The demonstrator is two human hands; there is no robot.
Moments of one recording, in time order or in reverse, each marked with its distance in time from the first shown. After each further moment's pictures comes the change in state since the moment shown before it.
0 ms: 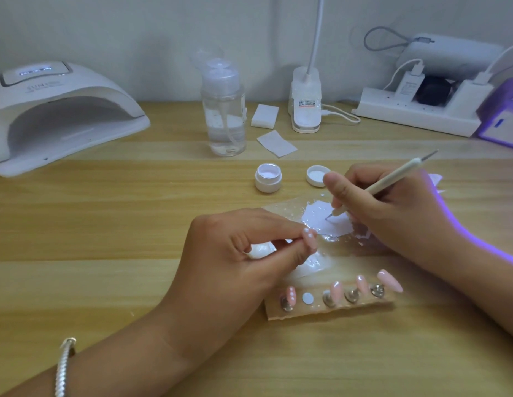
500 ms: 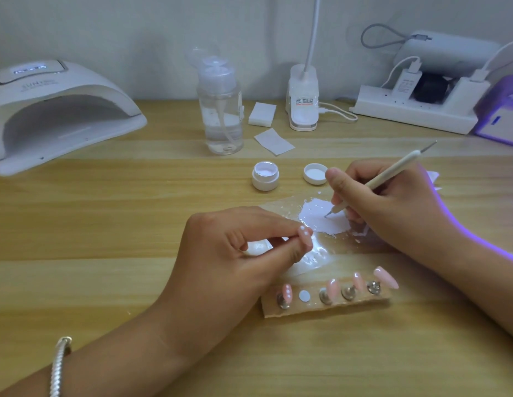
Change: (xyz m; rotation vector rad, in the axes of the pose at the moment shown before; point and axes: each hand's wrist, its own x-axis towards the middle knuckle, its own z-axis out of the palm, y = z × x) left_hand 0.000 0.005 0.002 -0.111 0.008 -0.055; right_hand 0.001 0.002 -0.001 0.043 0.021 0.078
